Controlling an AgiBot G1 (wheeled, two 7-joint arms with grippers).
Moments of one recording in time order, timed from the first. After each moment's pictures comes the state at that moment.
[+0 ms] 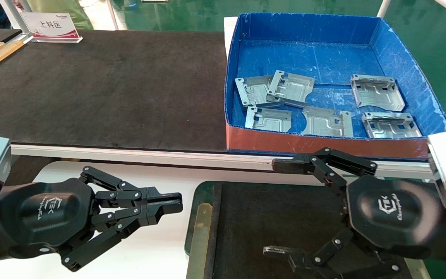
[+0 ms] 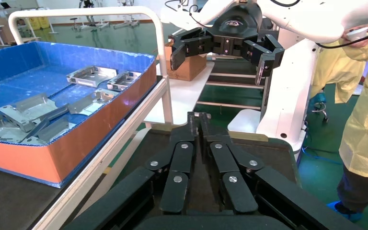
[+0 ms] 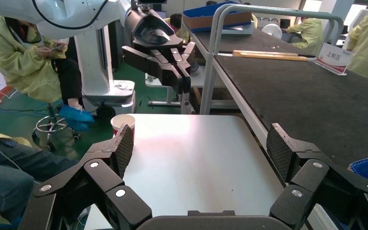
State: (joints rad) left arm -1.10 0.57 0.39 -1.26 0.66 1.45 -0.13; right arm 1.08 -0.61 -0.28 1.28 -0.73 -1.50 0.19
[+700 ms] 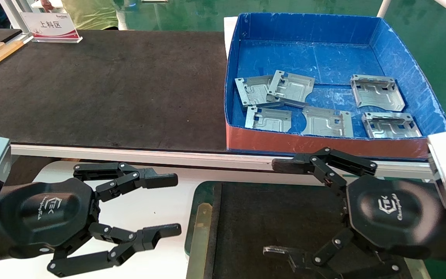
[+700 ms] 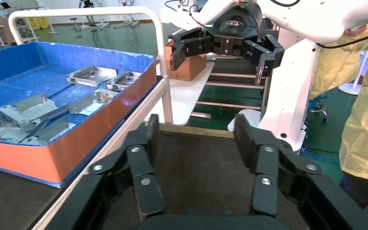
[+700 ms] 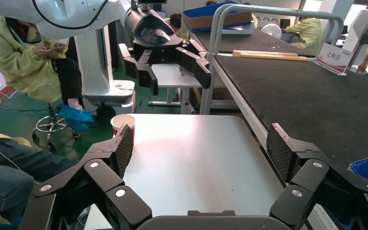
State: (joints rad) left arm -1.10 0.57 0.39 -1.26 0.66 1.45 -0.13; right arm 1.08 -0.61 -0.28 1.29 -0.74 -1.49 0.19
